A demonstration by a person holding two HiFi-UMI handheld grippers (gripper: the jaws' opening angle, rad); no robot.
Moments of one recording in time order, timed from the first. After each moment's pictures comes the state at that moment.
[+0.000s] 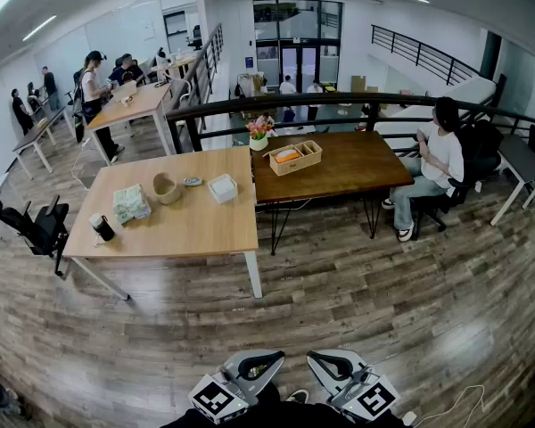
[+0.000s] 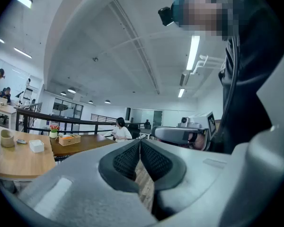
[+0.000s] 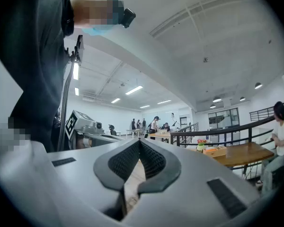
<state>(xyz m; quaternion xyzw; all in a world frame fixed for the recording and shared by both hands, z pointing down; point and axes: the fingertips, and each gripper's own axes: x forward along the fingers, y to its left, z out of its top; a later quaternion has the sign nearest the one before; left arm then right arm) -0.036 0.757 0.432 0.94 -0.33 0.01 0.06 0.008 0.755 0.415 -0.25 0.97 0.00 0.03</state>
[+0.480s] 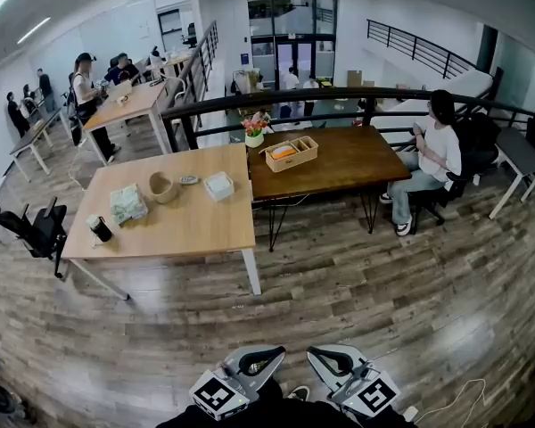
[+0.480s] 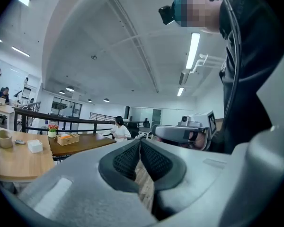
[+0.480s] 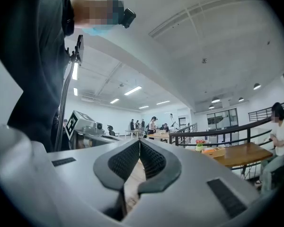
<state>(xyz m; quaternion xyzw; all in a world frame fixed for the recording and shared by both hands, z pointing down) -0.029 0.746 0.432 0.94 -0.33 0.01 0.06 0.013 0.746 0.414 -0.25 0.97 0.01 0.03</state>
